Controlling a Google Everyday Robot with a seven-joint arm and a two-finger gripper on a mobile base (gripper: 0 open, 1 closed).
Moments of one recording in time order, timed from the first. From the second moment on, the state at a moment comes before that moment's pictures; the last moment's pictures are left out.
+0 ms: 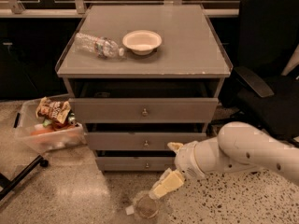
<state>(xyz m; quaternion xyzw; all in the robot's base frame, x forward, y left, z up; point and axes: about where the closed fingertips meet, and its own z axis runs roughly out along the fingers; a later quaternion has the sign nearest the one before) 0.427 -0.056 0.656 -0.48 0.79 0.27 0.28</state>
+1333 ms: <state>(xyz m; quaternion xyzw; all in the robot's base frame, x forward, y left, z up) 0.471 -0.047 0.591 -0.43 0.82 0.23 0.30</state>
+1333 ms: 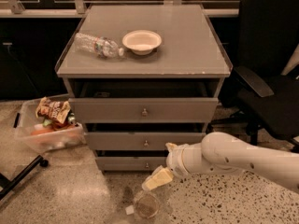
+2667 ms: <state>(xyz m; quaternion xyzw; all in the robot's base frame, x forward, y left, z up) 0.548 0.017 0.412 -0.44 0.78 0.25 0.37</state>
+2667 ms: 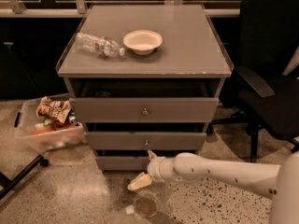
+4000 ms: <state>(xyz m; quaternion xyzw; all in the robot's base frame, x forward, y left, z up) 0.580 0.036 0.309 -0.46 0.78 0.26 0.33</state>
